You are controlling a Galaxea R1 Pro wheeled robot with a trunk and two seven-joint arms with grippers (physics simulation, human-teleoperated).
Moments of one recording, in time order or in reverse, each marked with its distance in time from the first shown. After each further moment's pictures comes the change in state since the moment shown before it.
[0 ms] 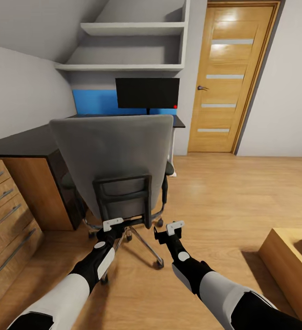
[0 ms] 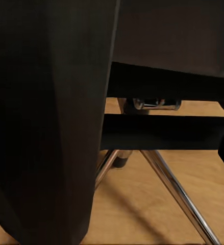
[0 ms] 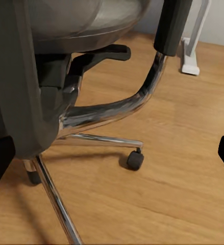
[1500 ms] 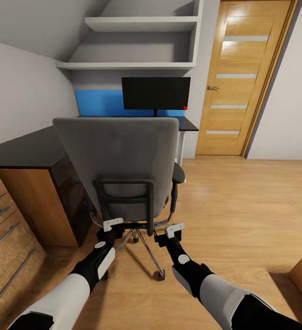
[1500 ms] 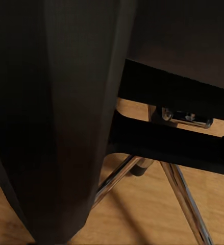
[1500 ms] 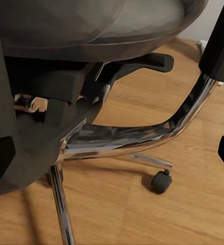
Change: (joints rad) left arm 0.000 -0.002 0.001 0.000 0.000 0.004 0.002; right arm 0.015 0.000 0.009 0.002 0.000 0.000 0.000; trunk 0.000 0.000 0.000
